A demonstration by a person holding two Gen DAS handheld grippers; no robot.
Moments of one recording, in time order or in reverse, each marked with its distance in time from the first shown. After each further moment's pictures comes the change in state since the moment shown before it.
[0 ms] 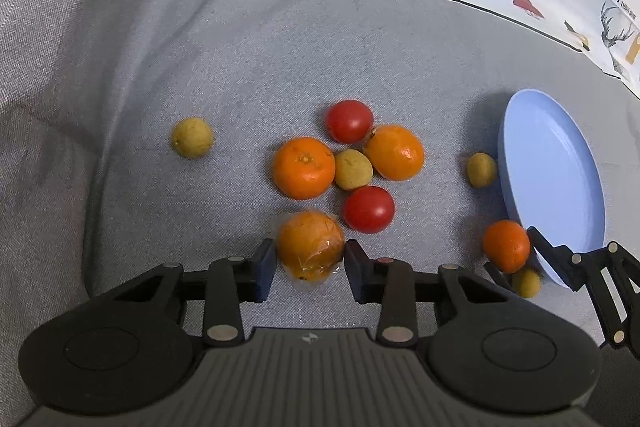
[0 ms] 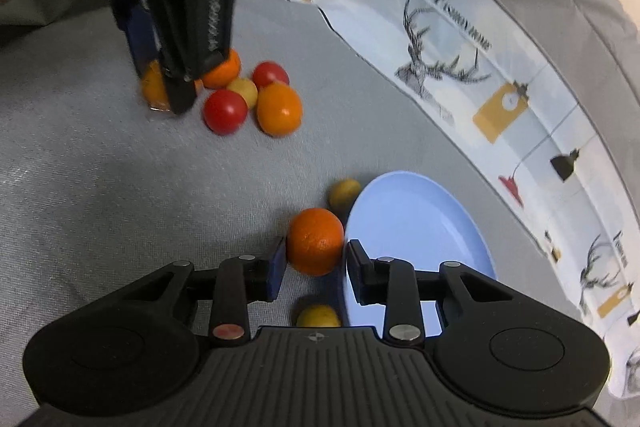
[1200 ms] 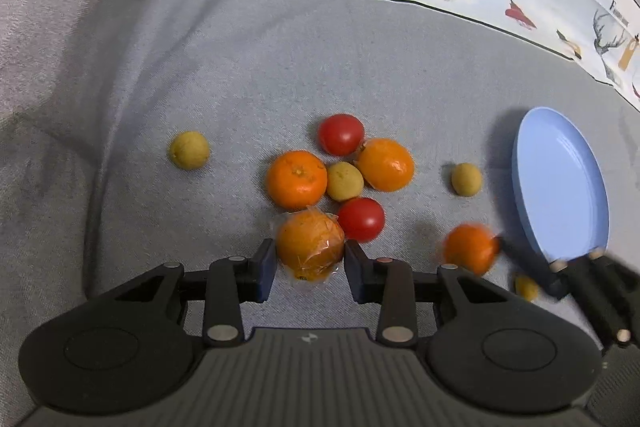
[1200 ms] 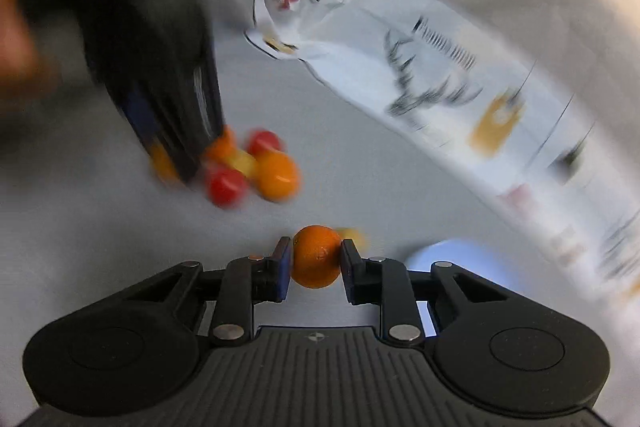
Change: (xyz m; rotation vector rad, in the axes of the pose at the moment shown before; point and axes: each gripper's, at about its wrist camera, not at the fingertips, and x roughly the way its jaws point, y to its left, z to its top) left arm -0.008 -0.004 0.002 0.007 -0.022 -0.019; right arm -0.016 -0.035 0.013 0.370 -0.078 0.235
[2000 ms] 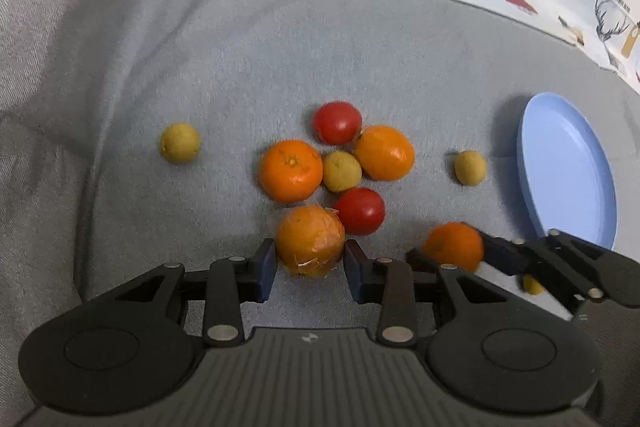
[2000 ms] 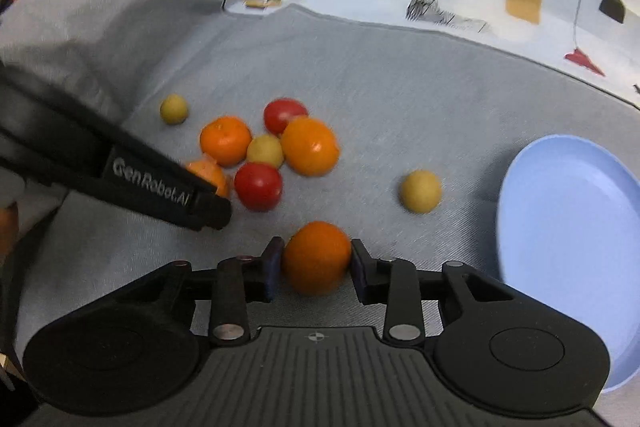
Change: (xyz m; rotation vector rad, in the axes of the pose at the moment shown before) left arm 0.007 -0.003 -0.002 0.017 0.004 0.014; right arm 0.035 -0.017 0.016 0.240 0.113 0.066
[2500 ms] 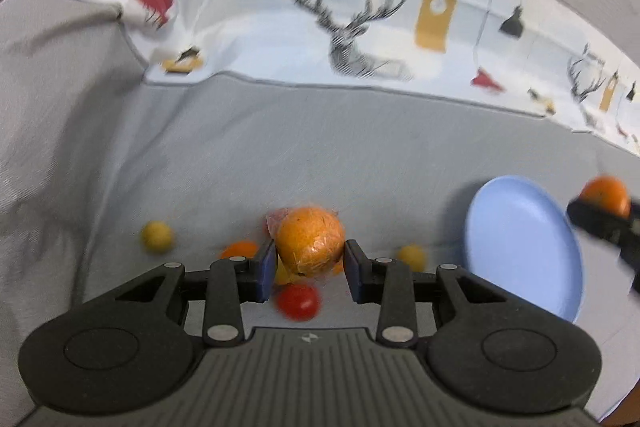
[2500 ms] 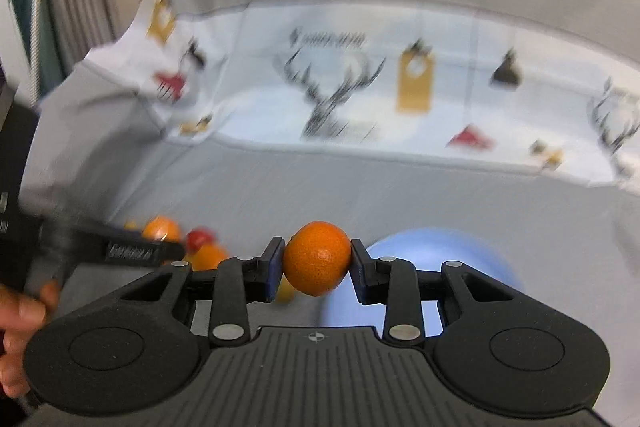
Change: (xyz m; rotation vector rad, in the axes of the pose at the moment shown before) left arm -0.041 -0.048 0.013 -0.008 -0.267 -0.003; right arm -0.115 -0.090 0.038 0.066 -0.233 -0.140
